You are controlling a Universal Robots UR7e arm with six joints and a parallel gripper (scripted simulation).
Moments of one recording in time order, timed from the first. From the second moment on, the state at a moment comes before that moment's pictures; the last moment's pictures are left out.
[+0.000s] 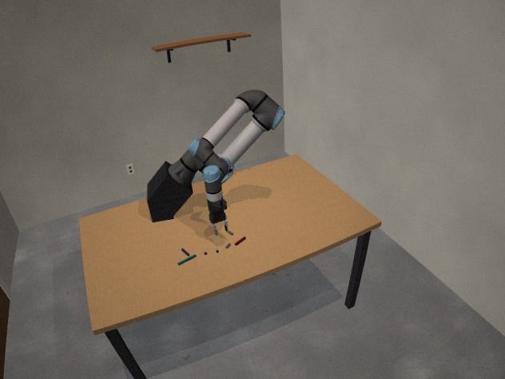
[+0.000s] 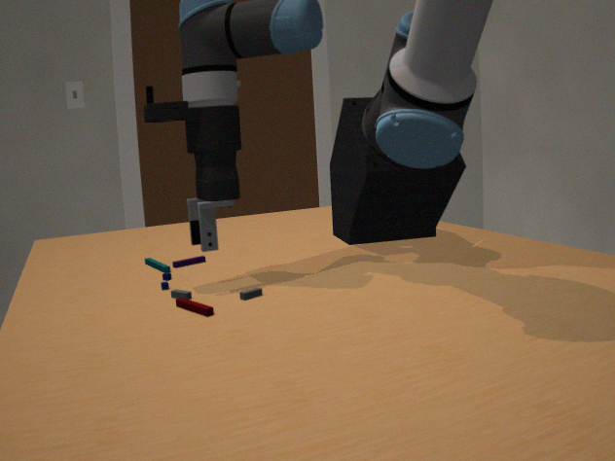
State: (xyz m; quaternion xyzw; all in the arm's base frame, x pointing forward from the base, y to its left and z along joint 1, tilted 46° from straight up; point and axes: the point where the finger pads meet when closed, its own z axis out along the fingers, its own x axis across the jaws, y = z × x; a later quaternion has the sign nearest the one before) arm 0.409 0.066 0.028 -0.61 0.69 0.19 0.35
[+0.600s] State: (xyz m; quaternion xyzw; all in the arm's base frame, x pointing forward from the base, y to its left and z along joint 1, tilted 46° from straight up) arm 0.405 0.003 -0.029 -0.71 0.58 0.13 0.37
